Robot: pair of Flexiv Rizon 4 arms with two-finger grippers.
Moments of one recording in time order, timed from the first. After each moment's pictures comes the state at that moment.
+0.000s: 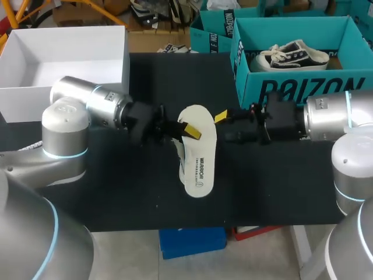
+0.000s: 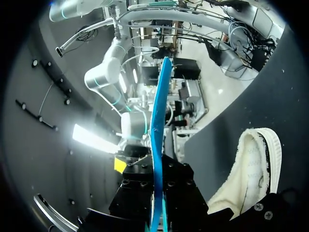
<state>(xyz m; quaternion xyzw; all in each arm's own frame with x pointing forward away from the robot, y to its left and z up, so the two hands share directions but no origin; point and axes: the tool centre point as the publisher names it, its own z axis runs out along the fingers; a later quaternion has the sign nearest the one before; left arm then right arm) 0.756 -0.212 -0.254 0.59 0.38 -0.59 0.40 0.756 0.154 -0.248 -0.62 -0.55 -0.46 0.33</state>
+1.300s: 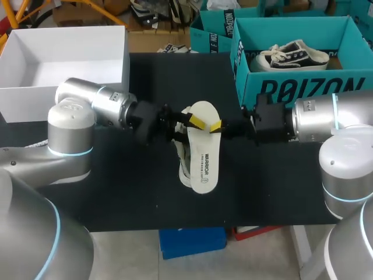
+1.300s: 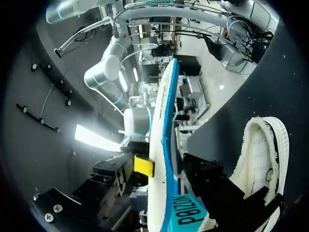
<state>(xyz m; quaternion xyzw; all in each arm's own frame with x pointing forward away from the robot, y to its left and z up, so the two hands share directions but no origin) 0.766 -0.220 -0.254 0.58 0.38 -0.58 0.42 0.760 0.172 -0.260 -0.61 -0.55 -0.46 0.34</state>
